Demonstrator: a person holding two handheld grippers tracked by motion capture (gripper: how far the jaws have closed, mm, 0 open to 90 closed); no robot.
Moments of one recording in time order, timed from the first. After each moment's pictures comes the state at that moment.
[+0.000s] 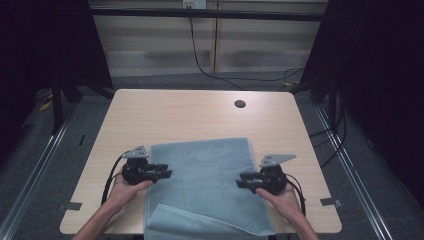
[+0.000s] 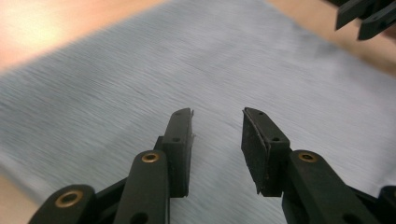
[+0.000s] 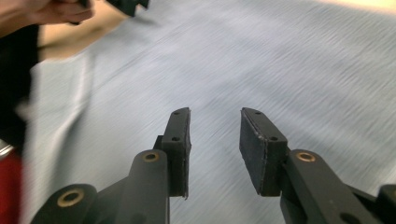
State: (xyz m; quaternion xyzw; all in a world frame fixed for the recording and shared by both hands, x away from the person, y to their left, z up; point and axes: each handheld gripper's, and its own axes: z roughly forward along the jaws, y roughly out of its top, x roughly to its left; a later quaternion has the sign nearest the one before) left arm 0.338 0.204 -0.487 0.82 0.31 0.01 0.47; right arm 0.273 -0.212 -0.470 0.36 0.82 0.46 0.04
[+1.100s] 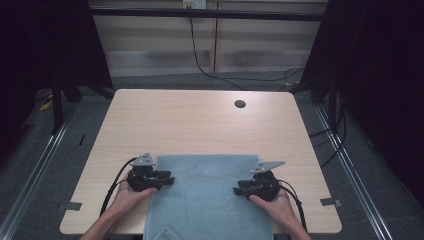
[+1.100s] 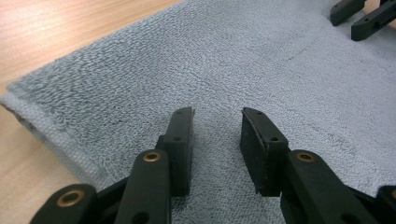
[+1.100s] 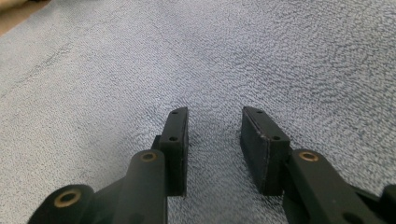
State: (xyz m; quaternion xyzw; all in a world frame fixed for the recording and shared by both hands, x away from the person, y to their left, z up) left arm 0.316 0.195 -0.507 0.85 0.30 0.00 0.44; right arm 0.256 -0.201 -0.499 0.39 0.83 0.40 0.03
